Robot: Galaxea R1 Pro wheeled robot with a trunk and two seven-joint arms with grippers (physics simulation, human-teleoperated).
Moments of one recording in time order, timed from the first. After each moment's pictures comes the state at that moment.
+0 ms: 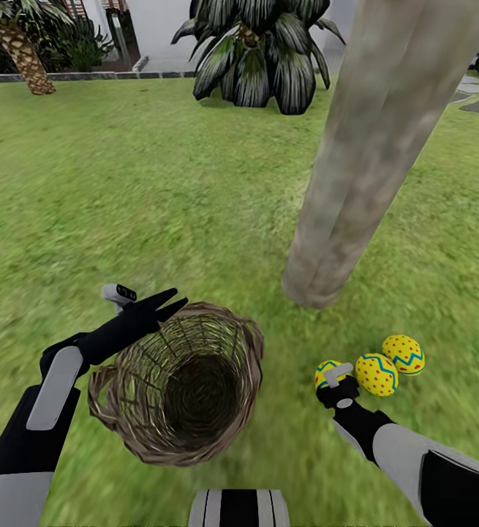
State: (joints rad) left arm -0.56 0.13 0.07 -1.48 1.06 0.92 -0.76; right arm -0.88 -0.07 1.21 -0.11 -0.78 -0.05 -0.28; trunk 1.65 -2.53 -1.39
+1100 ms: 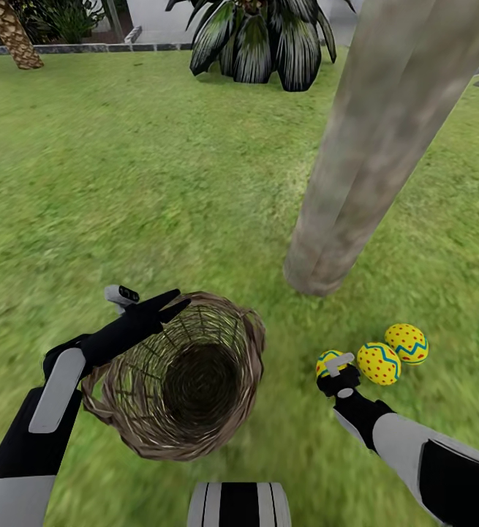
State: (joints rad) left arm -0.55 0.12 0.06 -1.49 1.07 0.91 -0.75; right arm -0.92 -0.08 1.22 -0.11 -0.78 -0.06 -0.28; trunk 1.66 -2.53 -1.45
